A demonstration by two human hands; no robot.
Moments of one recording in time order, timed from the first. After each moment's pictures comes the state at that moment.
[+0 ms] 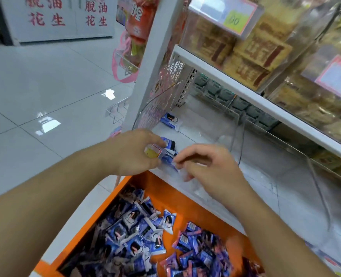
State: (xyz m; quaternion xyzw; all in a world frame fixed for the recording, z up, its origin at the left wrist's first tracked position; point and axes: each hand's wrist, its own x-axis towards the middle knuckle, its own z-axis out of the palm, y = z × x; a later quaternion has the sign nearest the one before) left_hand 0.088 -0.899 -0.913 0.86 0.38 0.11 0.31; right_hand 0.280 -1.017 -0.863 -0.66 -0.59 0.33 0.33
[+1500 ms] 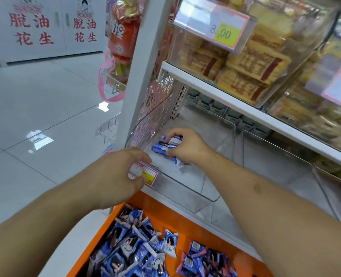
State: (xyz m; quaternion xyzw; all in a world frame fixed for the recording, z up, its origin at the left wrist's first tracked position) left_hand 0.081 -0.898 -0.912 0.85 0.42 0.15 0.29; right_hand 0.336 -0.852 -0.919 -0.75 -0.59 0.21 0.20
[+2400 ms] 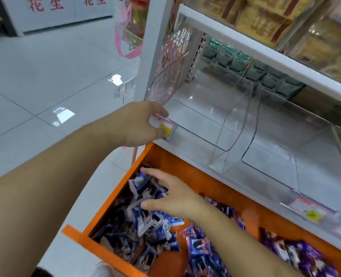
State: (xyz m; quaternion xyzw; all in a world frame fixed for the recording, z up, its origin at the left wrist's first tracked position) left_hand 0.078 -0.895 -0.910 0.84 0.43 0.11 0.31; right_hand 0.230 -1.044 -0.997 -0.63 -0.56 0.51 0.17
